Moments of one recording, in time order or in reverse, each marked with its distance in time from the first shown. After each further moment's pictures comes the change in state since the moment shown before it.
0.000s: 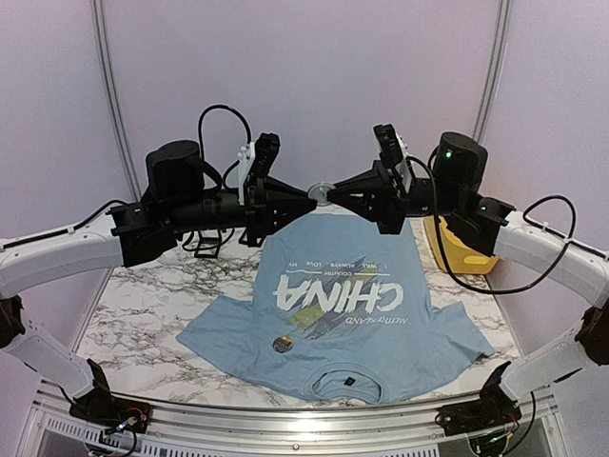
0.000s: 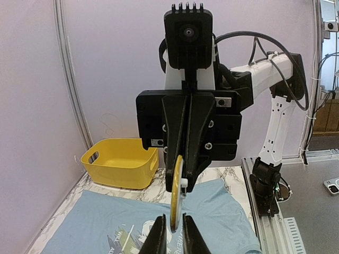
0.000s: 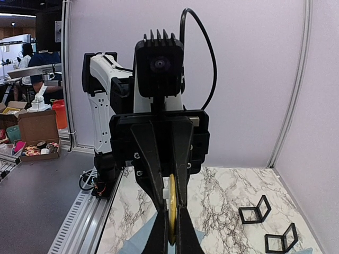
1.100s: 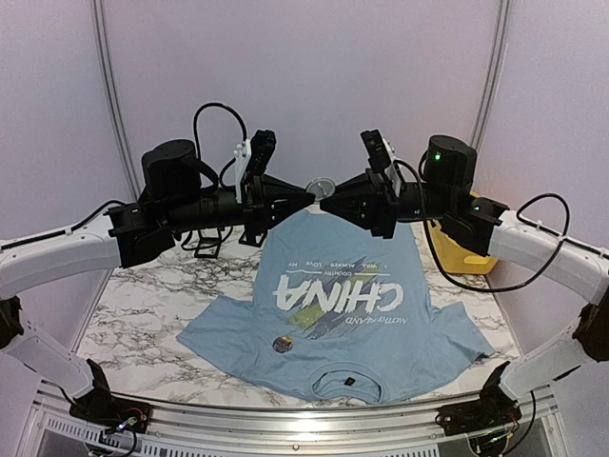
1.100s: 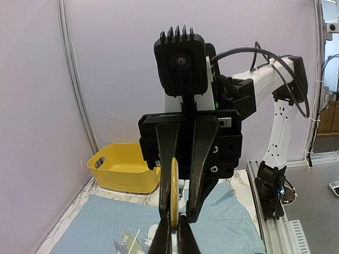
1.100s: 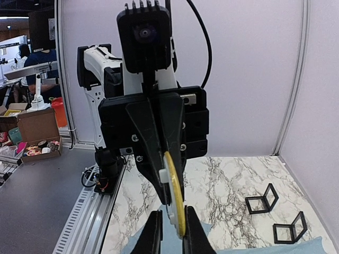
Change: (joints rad) left arm -0.001 -0.012 -0.008 0.025 -0.024 0.008; right arm 0.023 0.027 0.011 -0.055 0.033 -0.003
